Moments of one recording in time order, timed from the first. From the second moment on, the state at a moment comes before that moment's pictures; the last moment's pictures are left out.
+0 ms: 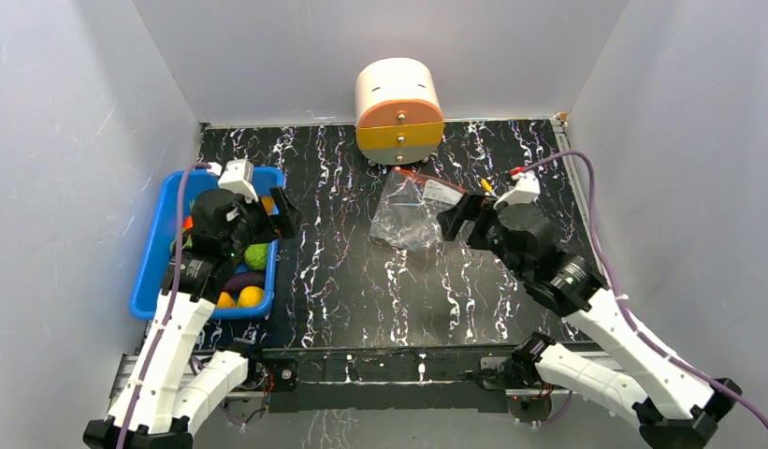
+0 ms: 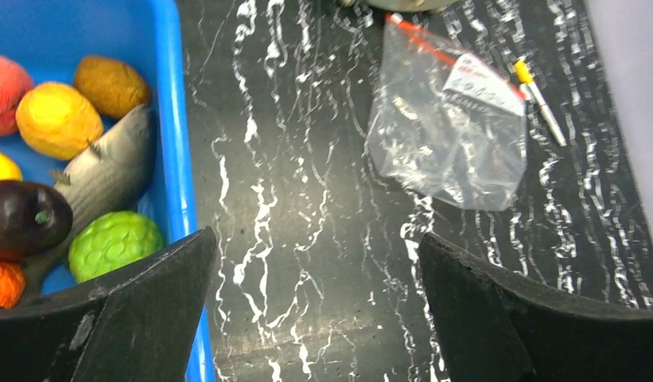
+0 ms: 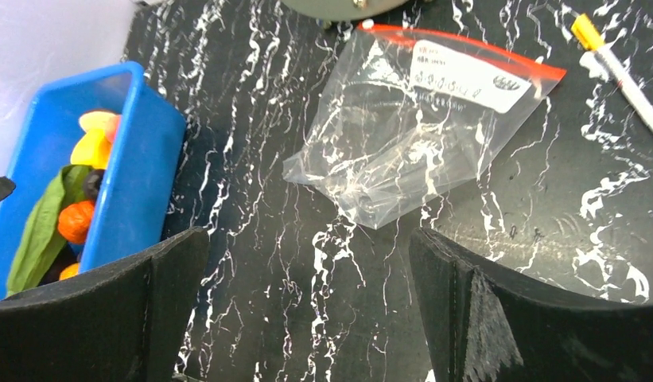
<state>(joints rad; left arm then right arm) -0.24 0.80 0.96 -0.62 0.09 -0.36 0.70 0.77 0.94 -0.52 0.34 0.60</state>
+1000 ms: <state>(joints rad) -0.24 0.60 0.70 -0.45 0.15 -0.30 0.70 1.45 0.88 -0.28 0.53 0.86</state>
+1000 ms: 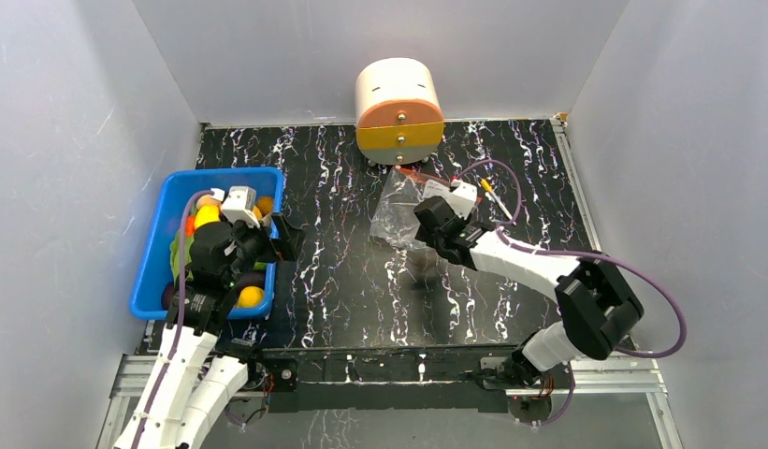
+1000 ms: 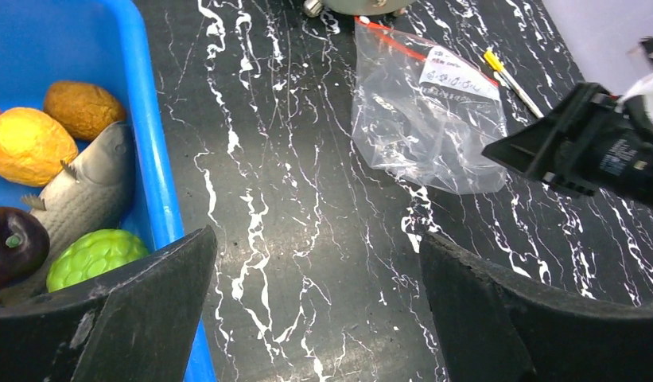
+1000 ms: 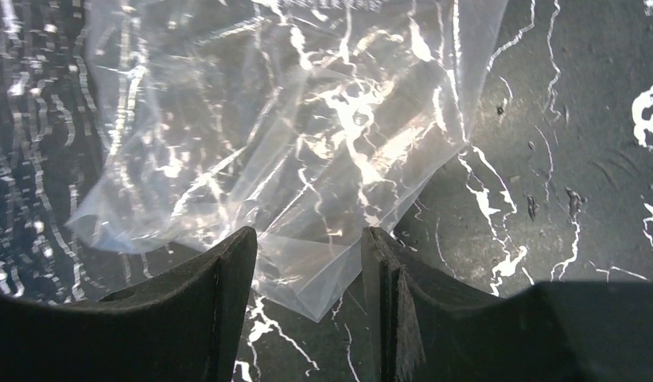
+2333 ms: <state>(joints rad) -0.46 0.94 0.71 -0.03 0.68 -0.26 0.70 0.96 0.86 -0.24 0.04 1.03</state>
